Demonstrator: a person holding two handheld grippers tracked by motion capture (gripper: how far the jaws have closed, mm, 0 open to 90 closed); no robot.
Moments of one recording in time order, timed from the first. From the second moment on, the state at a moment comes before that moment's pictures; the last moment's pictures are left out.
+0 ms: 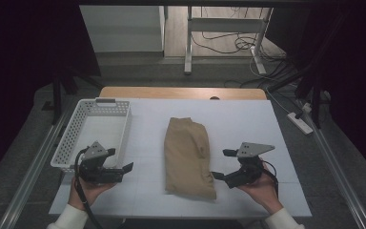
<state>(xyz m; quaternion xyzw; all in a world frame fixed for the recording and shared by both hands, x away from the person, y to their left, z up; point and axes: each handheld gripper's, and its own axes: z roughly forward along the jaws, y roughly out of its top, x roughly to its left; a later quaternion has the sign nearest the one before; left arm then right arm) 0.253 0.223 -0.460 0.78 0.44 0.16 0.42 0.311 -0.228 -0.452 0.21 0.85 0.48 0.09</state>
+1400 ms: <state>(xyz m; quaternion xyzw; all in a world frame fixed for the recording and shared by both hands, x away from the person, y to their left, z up) 0.256 0.217 -0.467 0.79 0.44 0.14 0.41 0.297 -0.151 -0.481 0.11 0.93 0.34 0.01</state>
